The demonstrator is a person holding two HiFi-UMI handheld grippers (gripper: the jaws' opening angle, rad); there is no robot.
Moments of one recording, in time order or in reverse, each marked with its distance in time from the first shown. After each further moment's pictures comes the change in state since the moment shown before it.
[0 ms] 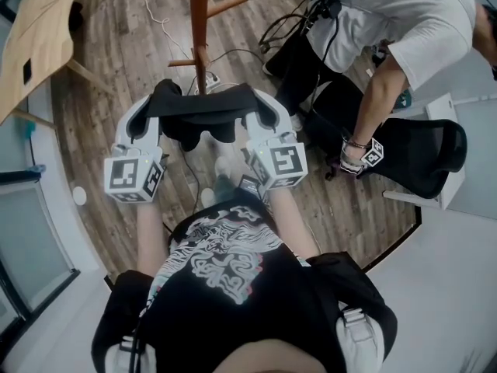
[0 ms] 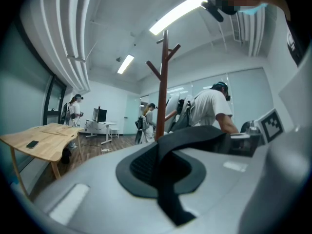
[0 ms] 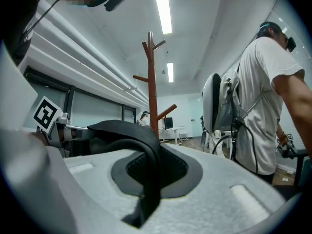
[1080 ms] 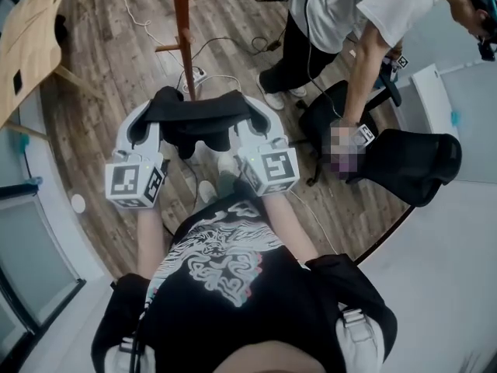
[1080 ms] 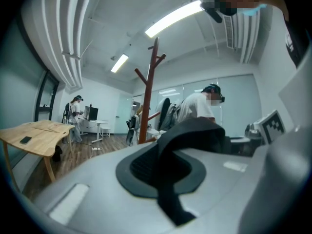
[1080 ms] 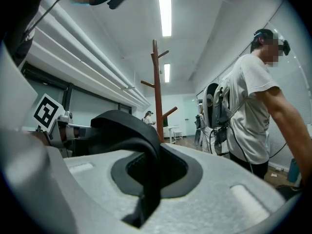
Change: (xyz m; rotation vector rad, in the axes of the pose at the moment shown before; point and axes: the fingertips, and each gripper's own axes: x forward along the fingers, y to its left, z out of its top) left arm -0.068 -0.055 -0.009 -0.007 -0.008 -0.109; right arm -0.093 0.046 -0.010 -0.017 0.011 -0.079
